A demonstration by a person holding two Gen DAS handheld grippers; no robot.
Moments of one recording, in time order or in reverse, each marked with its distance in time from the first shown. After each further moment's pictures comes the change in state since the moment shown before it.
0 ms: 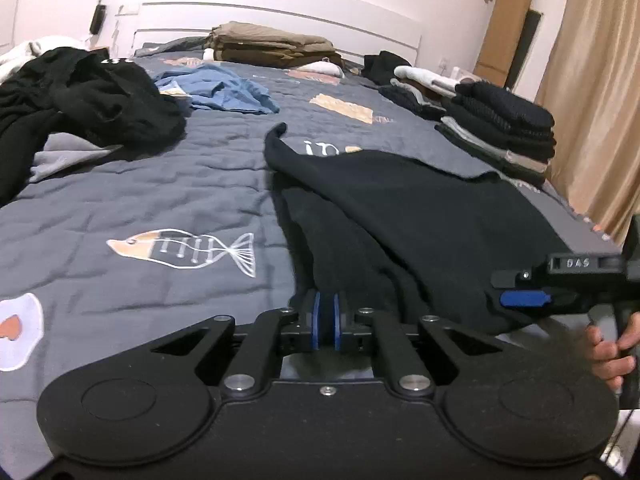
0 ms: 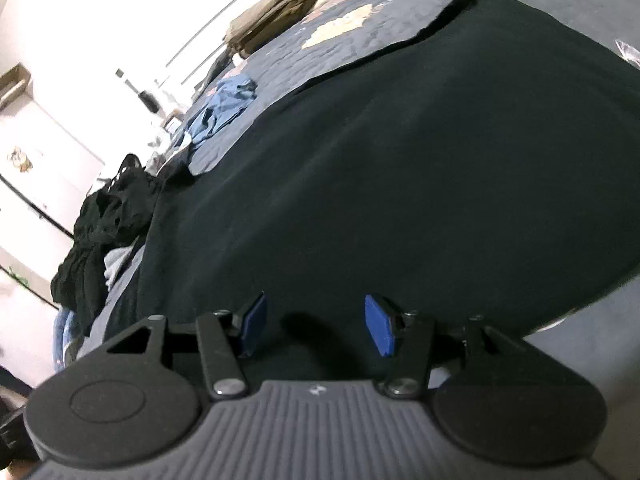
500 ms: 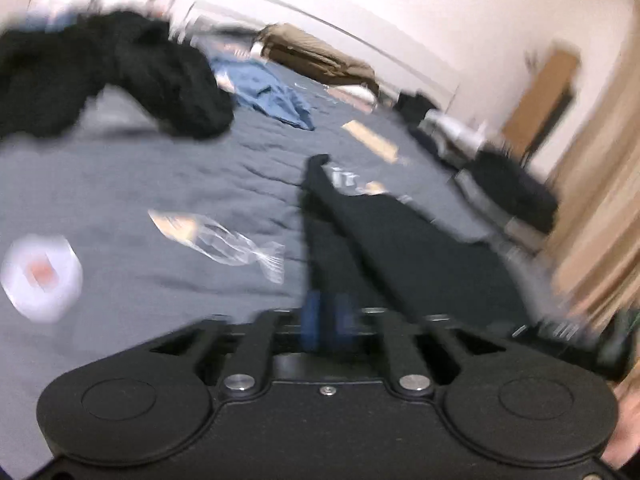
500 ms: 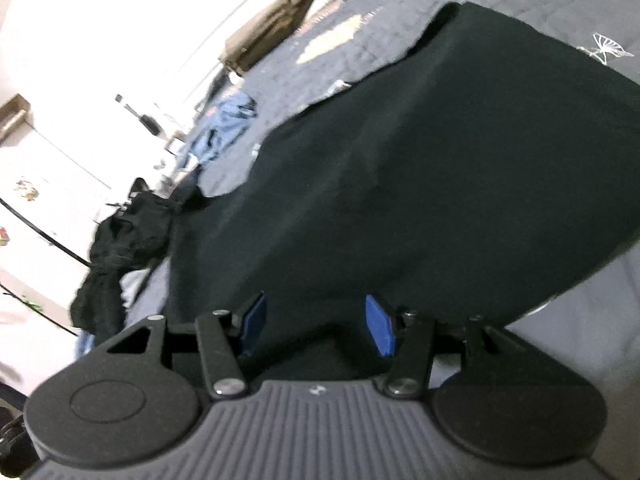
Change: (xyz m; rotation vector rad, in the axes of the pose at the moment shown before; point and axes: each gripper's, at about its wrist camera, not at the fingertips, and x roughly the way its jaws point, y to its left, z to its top) left arm -0.035 0.030 0.000 -0.358 -0.057 -0.074; right arm -0.027 0.005 0.001 0.060 -0.033 0.037
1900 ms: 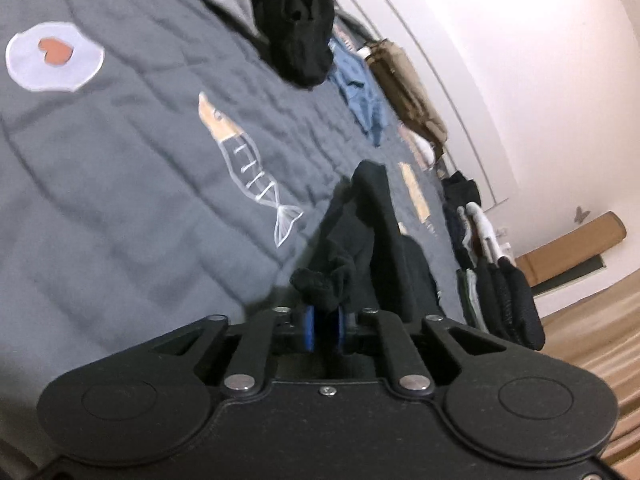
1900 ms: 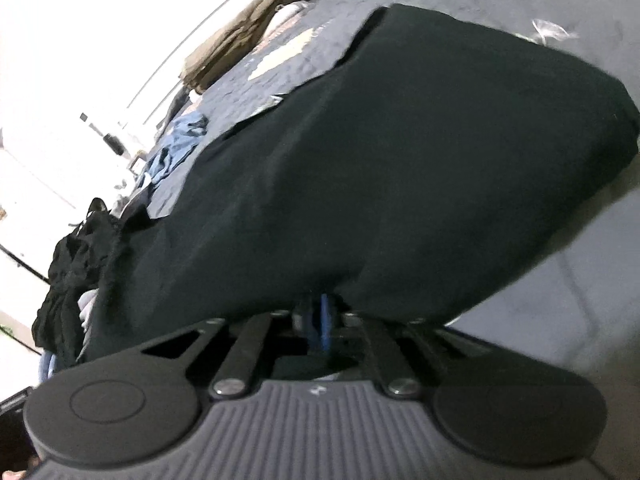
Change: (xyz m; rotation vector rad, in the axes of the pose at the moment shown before) left arm 0.047 0.035 -0.032 -0.502 -0.074 0.021; right arm 0.012 -0.037 -0.003 0.029 -0.053 -0.113
